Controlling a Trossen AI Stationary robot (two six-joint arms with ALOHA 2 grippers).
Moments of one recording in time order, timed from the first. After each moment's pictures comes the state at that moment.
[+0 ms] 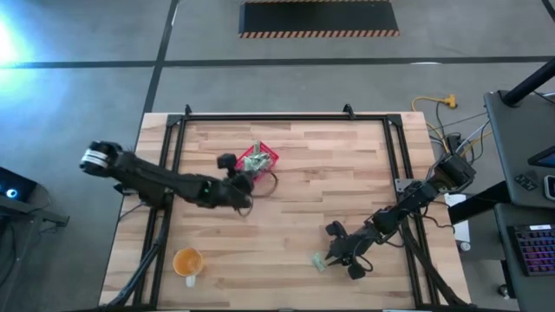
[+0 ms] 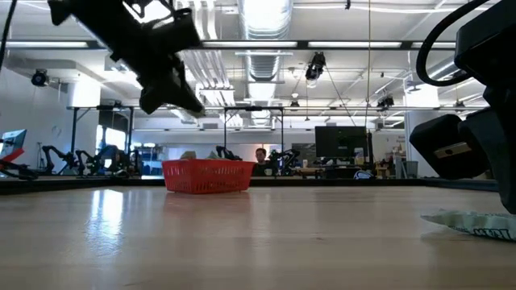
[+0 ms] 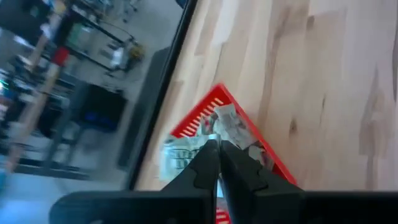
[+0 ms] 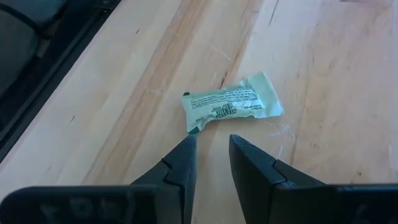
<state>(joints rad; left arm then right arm) -0.22 1.38 0.81 -0.28 -0.90 0.06 0.62 1.67 0.51 0.46 0.03 0.34</state>
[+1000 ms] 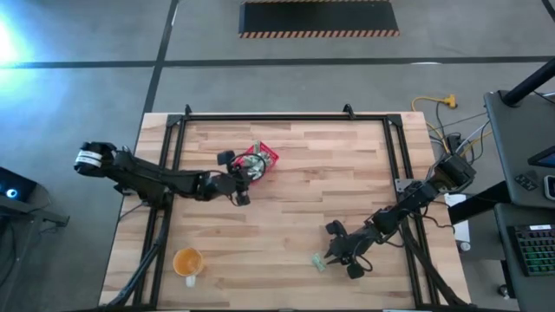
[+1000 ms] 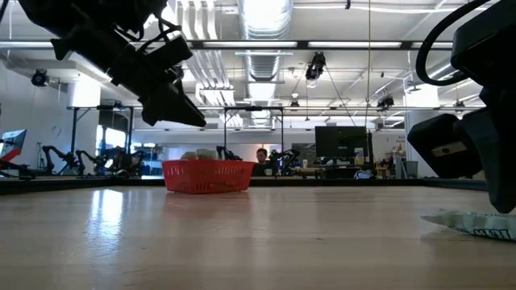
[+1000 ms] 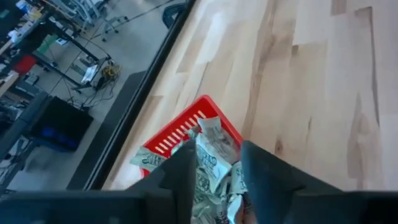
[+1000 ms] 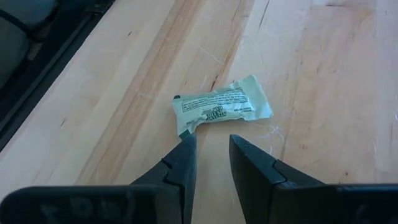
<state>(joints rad) -0.10 1.29 0.57 0.16 -0.68 0.17 0.62 1.67 0.50 0.46 0.06 0.34</state>
